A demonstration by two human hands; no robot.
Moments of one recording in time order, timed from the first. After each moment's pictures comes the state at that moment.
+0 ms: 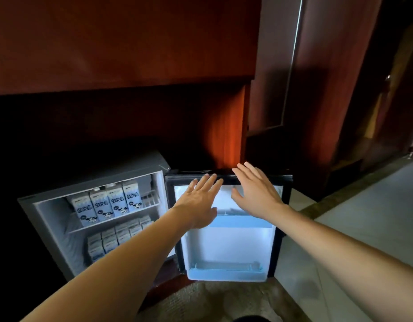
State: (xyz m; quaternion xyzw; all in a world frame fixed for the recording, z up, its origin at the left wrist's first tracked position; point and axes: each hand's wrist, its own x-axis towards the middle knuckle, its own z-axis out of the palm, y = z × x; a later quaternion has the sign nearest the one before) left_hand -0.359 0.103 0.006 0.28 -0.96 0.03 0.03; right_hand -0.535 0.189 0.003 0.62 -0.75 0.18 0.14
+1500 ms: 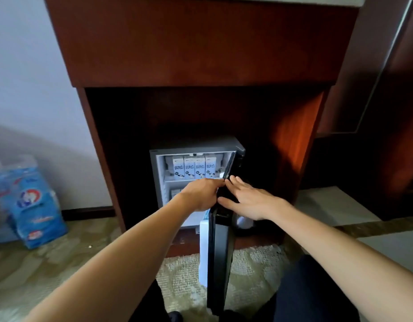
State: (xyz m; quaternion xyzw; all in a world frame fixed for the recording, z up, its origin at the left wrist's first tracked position) left_hand -0.142 0.186 0.039 0.45 -0.89 -0.06 0.06; right_hand -0.315 0.239 0.036 0.76 -0.65 -0.01 -0.09
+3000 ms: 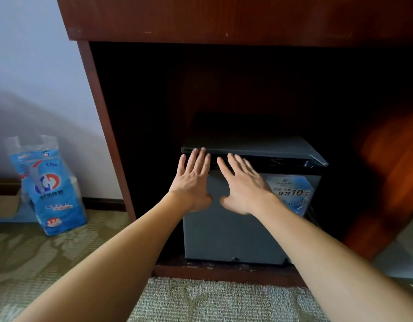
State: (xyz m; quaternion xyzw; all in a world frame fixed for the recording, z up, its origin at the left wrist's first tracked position) left_hand -0.041 -0.018 -0.035 0.59 -0.80 0.09 0.05; right_hand -0.209 0.006 -0.011 0.81 -0.59 0.03 0.05
